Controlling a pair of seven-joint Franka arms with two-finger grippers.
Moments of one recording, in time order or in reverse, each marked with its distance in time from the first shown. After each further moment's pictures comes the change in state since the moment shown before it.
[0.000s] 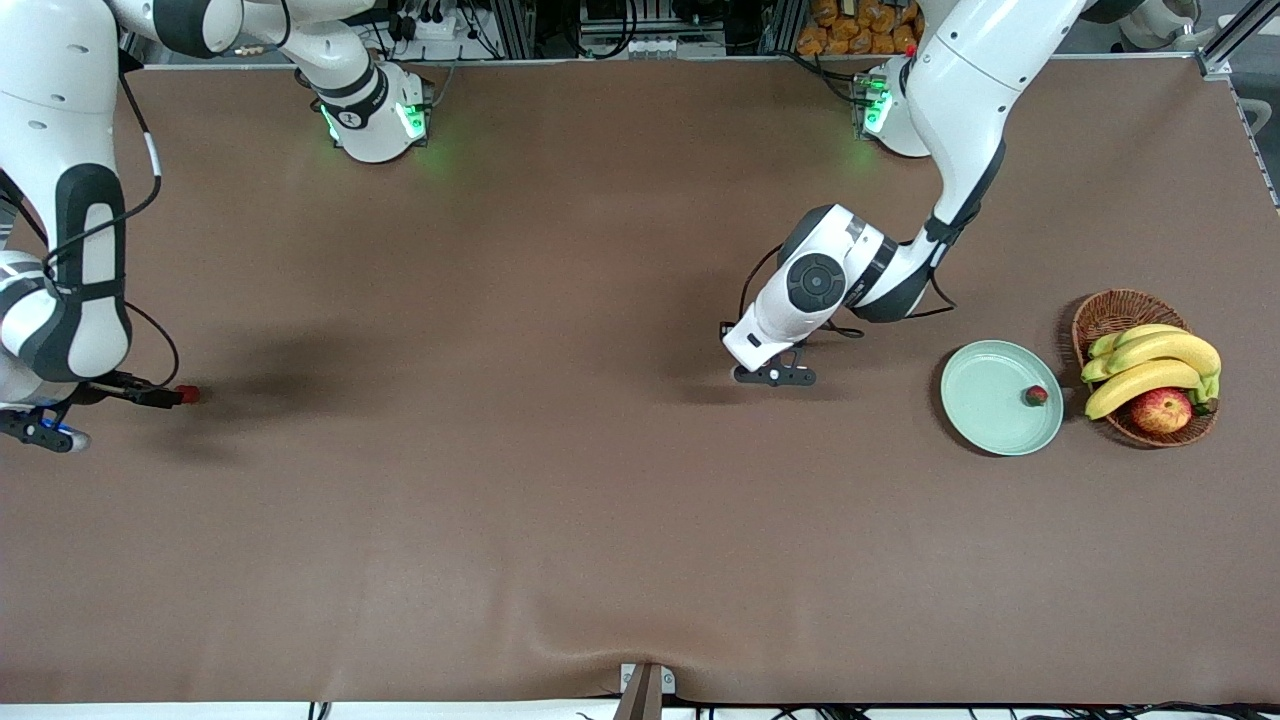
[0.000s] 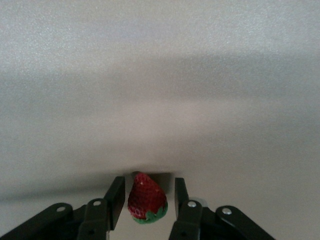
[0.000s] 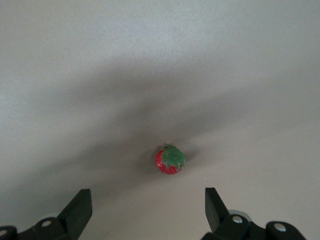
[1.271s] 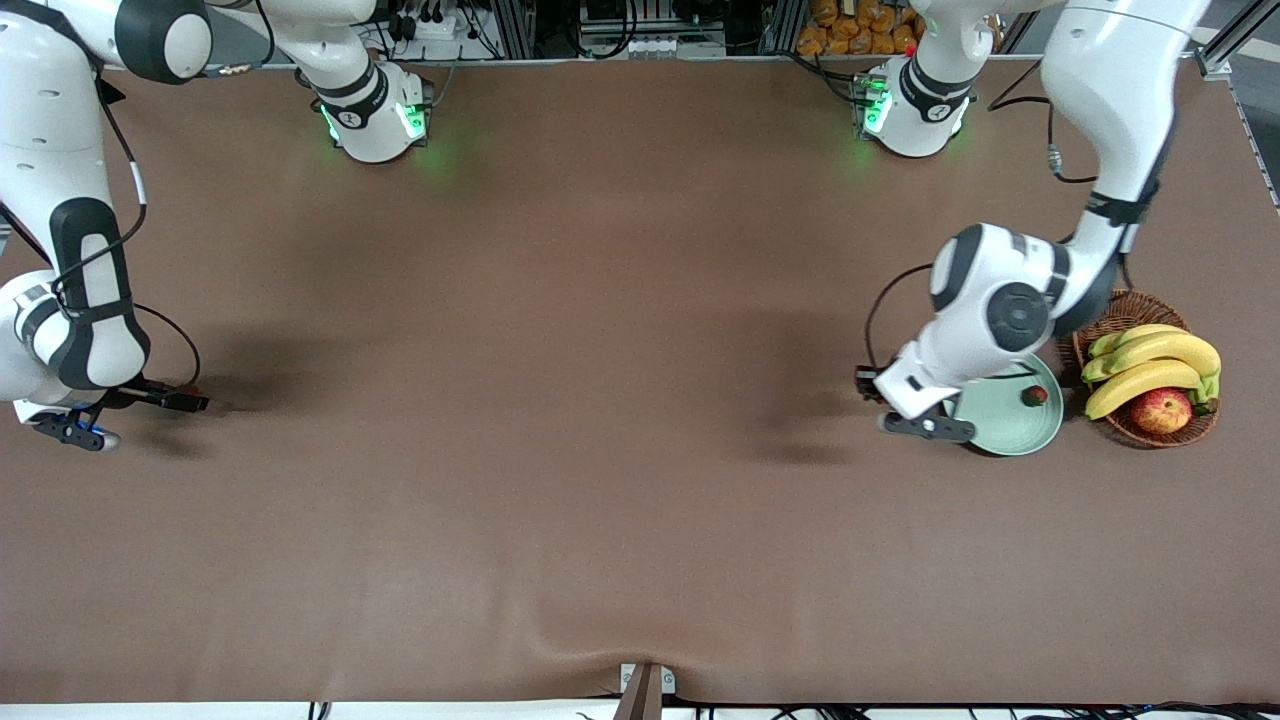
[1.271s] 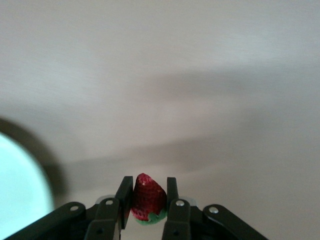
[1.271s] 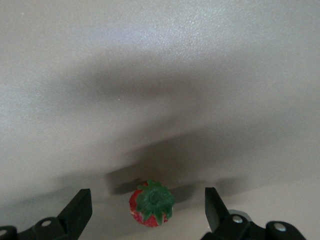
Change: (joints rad) left arm 0.369 -0.142 0.016 0.038 0.007 -0.115 0.480; right arm -0.228 0.067 0.208 -0.007 0.009 0.128 -0.081
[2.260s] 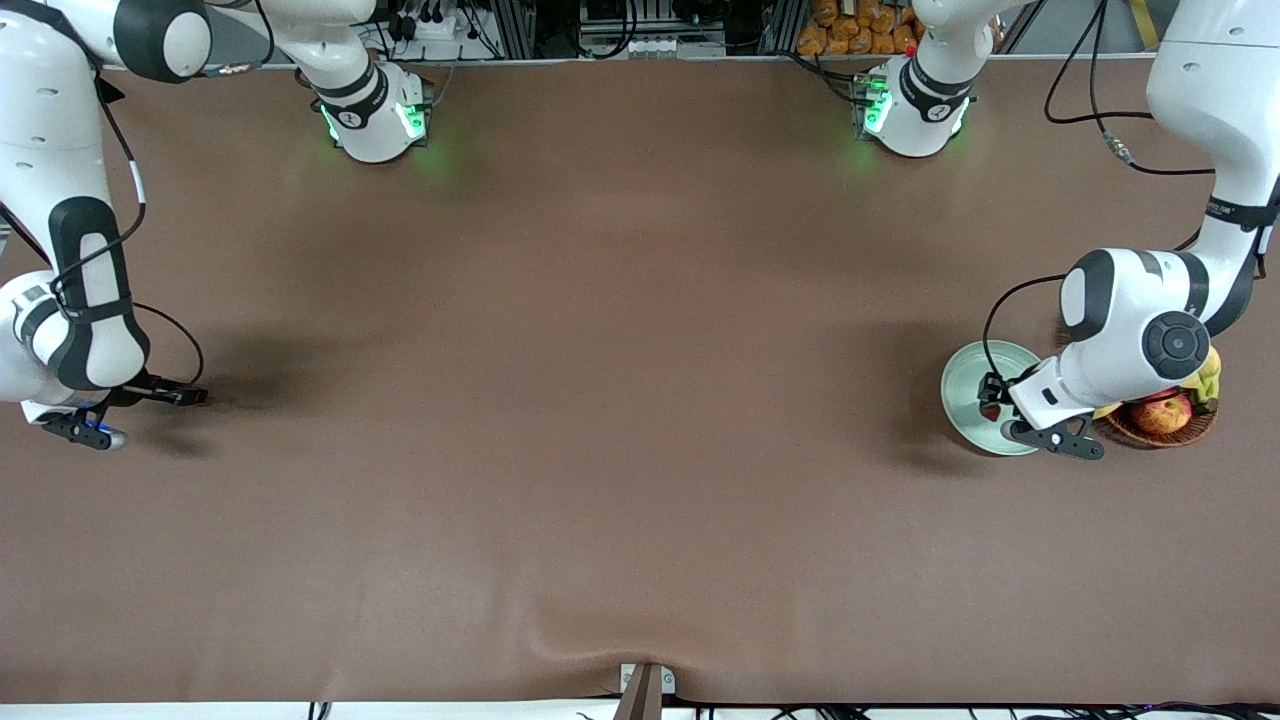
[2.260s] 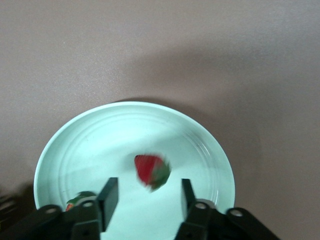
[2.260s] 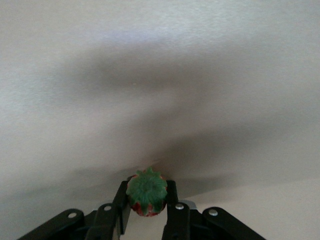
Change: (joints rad) left arm 0.254 0.067 0.006 0.019 0.147 -0.020 0.291; right arm 0.002 -0.007 0.011 0.009 0.000 -0.059 -0.013
